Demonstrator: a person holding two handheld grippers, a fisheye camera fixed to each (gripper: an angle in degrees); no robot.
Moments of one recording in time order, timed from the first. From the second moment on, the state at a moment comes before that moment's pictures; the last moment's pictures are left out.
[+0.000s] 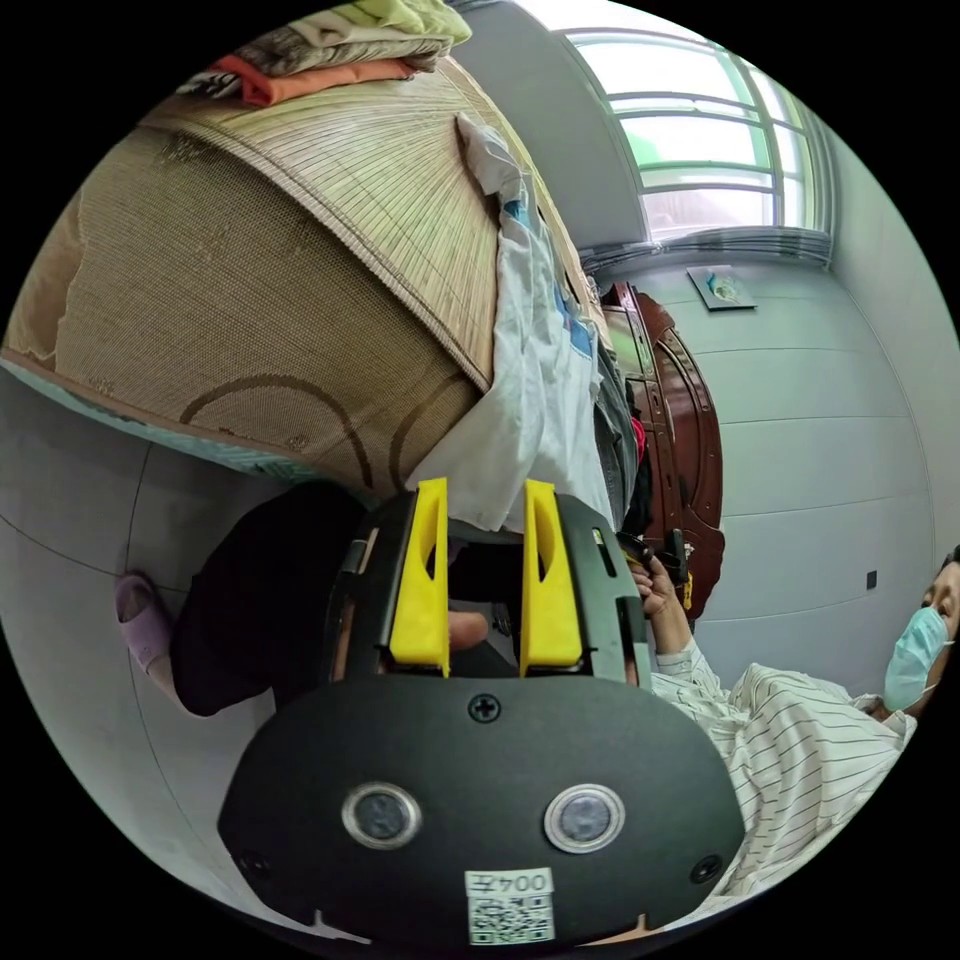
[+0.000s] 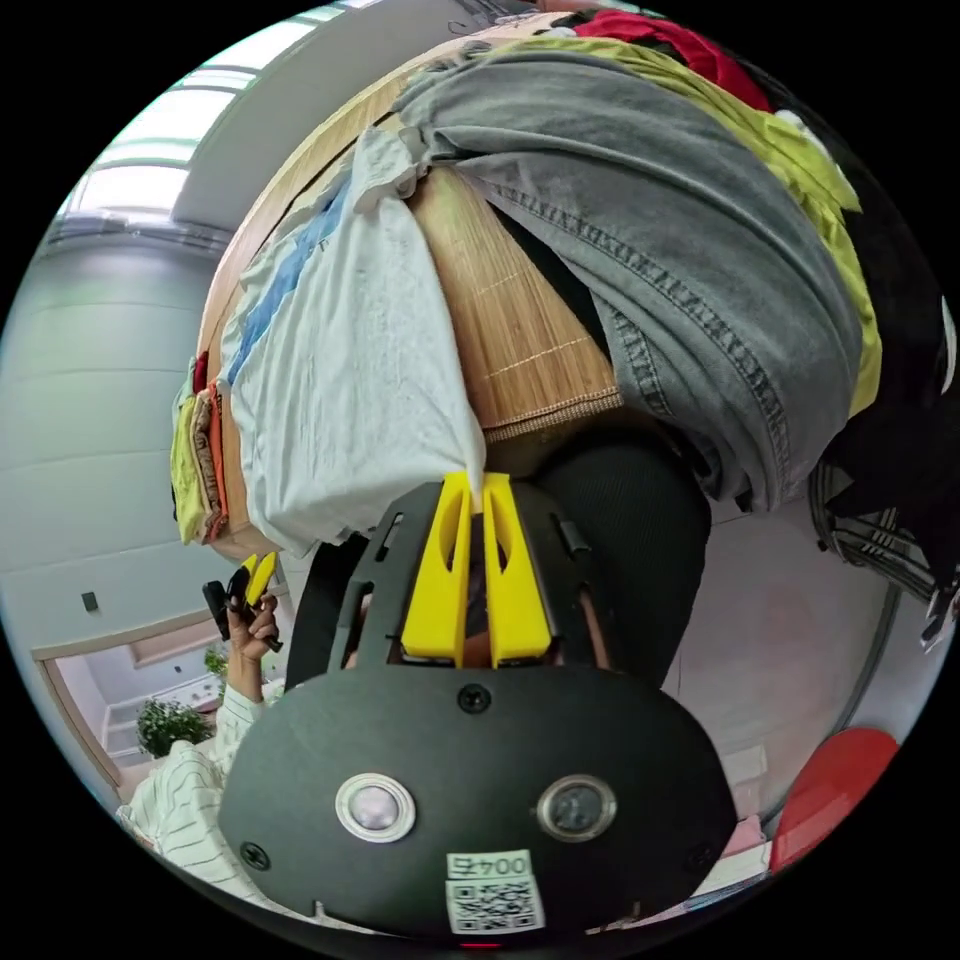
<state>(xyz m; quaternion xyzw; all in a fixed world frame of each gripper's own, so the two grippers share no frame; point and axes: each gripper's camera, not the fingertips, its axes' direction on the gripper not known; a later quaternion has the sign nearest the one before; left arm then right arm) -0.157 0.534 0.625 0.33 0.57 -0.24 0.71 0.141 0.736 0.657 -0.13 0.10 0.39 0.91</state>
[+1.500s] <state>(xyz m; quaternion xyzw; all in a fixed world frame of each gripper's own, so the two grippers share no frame) -0.065 0.477 0.677 0.37 0.66 -0.24 0.61 0.055 0.442 0.447 0.04 -0.01 0.16 0.99</state>
